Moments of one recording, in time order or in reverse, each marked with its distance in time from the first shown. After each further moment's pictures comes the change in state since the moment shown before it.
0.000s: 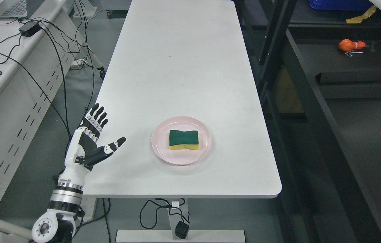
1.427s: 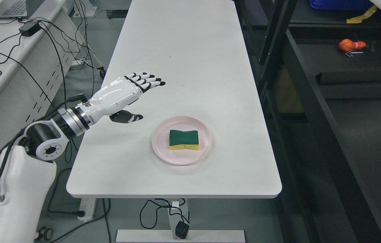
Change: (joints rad) left arm -0.585 0.284 -0.296 0.335 -1.110 -0.640 -0.131; right arm 0.000 0.000 0.000 0.000 0.000 0.000 0.000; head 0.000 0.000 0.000
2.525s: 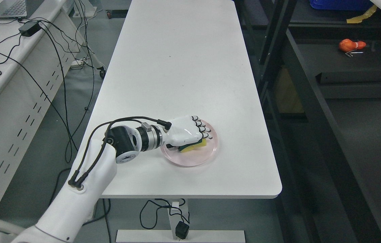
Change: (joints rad) left arm -0.092 -0.149 -0.384 0.134 -0.402 0.007 0.004; right arm 0.000 0.000 0.000 0.000 0.000 0.000 0.000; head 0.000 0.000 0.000
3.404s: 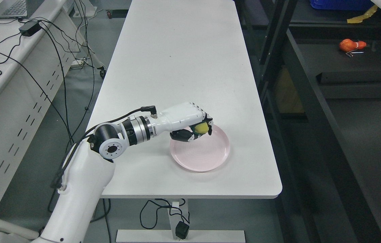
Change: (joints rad) left arm 0.054 -0.085 0.326 -0.029 0.724 0.080 -0.219; right arm 0.000 0.000 0.000 0.000 0.000 0.000 0.000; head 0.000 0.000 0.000
